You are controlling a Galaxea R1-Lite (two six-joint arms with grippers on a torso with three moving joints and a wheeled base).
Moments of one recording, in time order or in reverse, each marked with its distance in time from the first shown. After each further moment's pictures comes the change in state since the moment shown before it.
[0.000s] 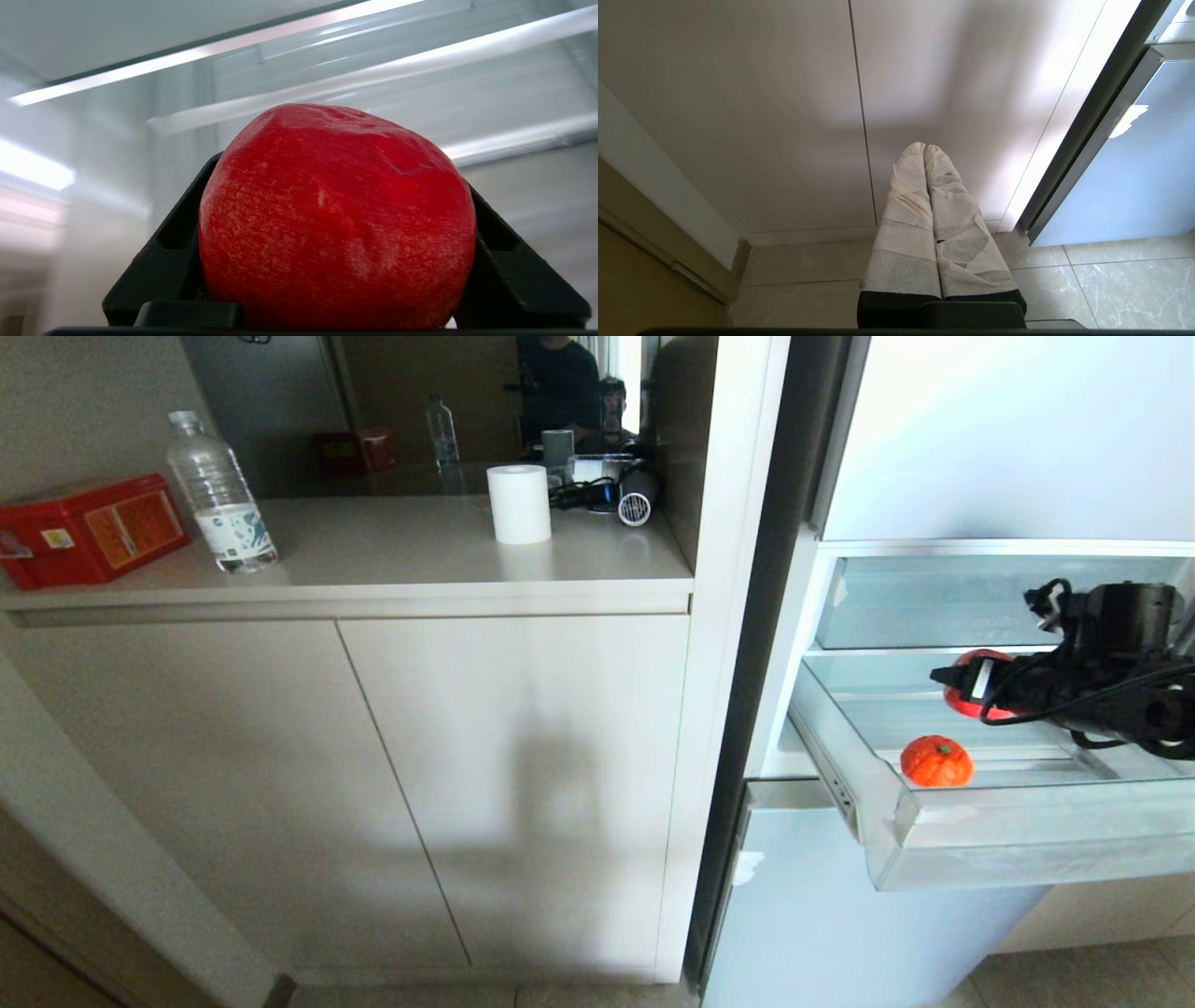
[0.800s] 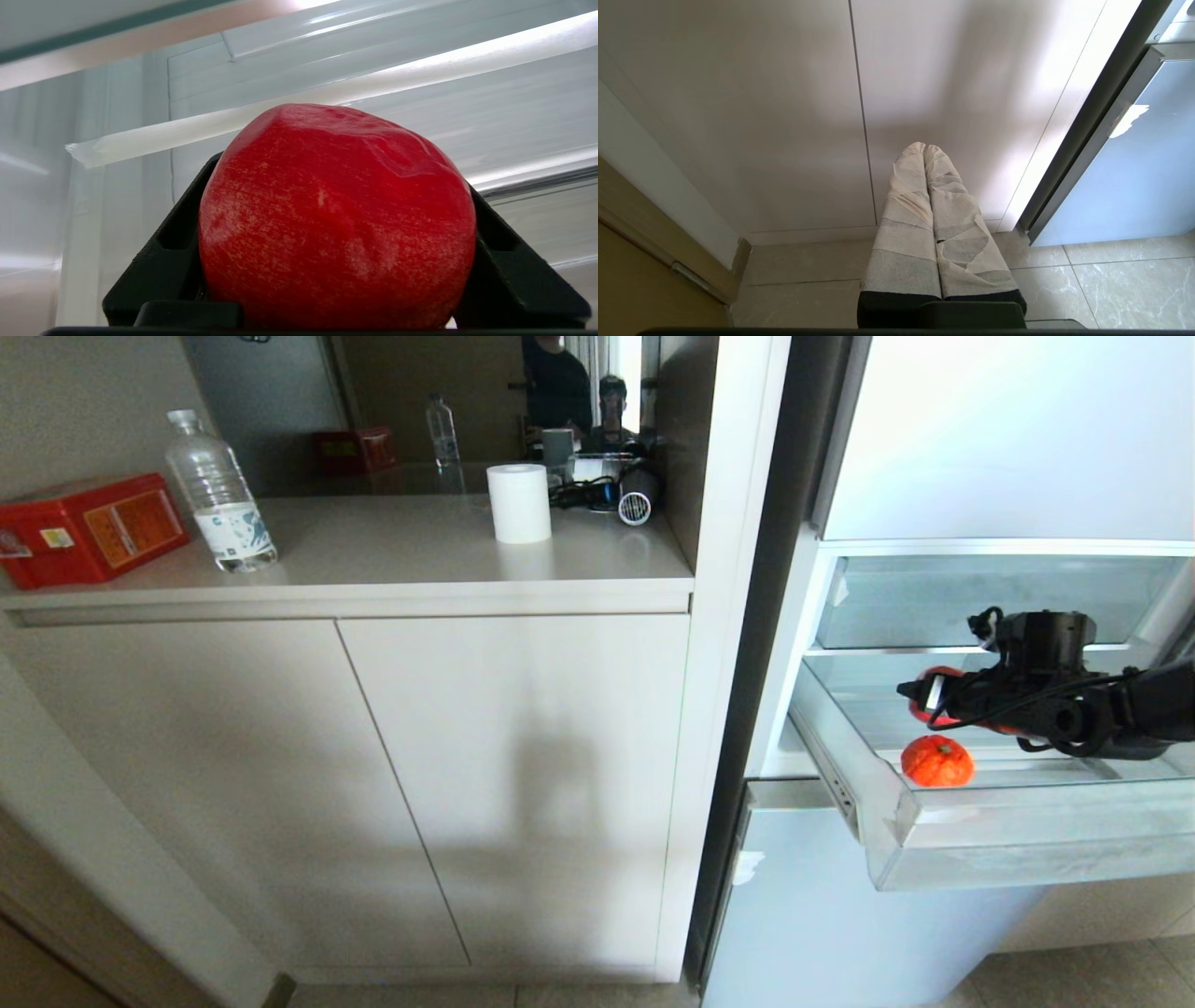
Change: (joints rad) left arm 0.000 0.000 0.000 0.000 0.000 0.000; right arm 0.013 0.220 -0.178 -0.015 -0.040 -0.007
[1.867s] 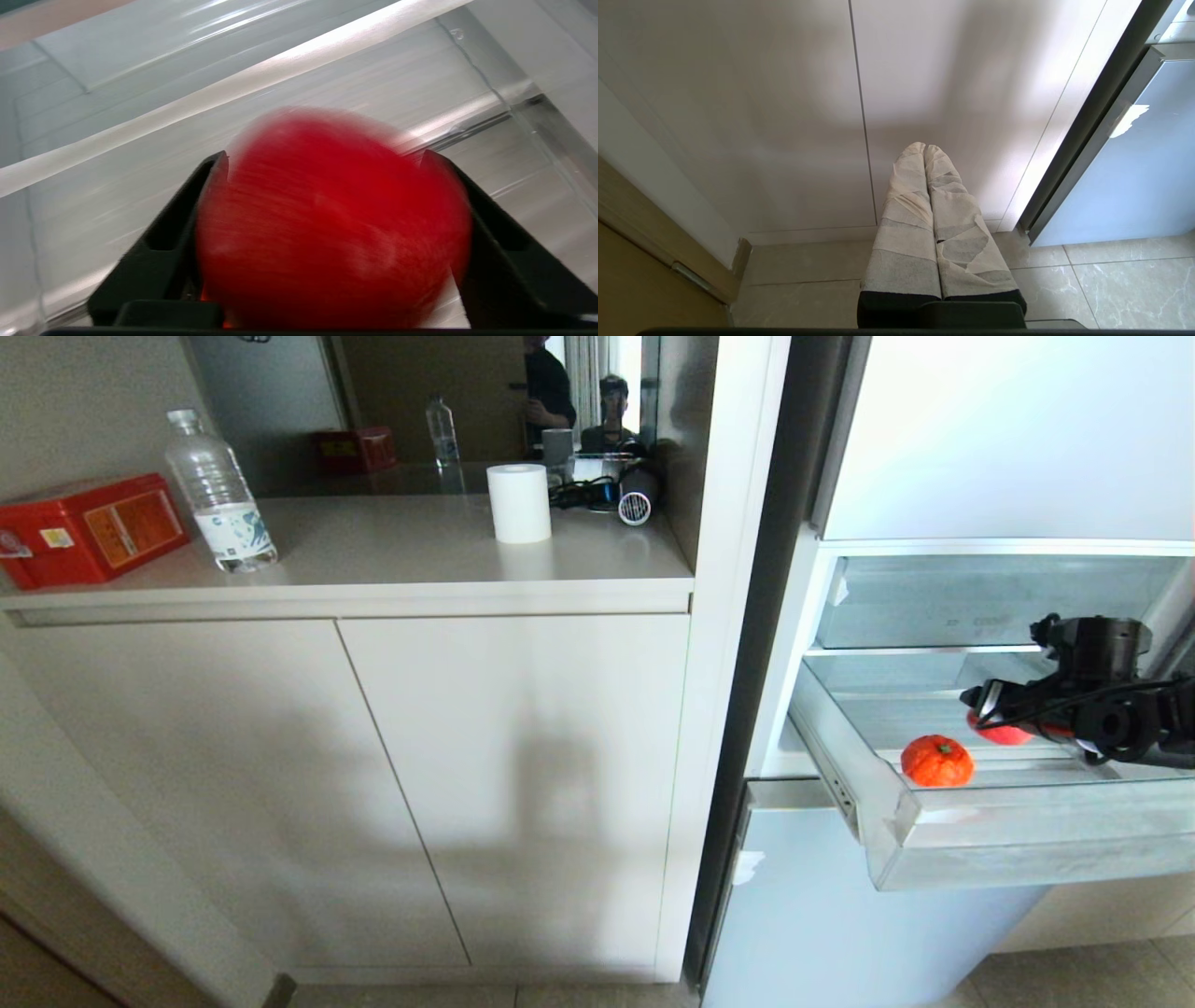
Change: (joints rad) left arm 0.000 0.000 0.000 0.000 0.000 0.000; right arm -0.107 -0.011 0.023 0.003 -0.147 0.006
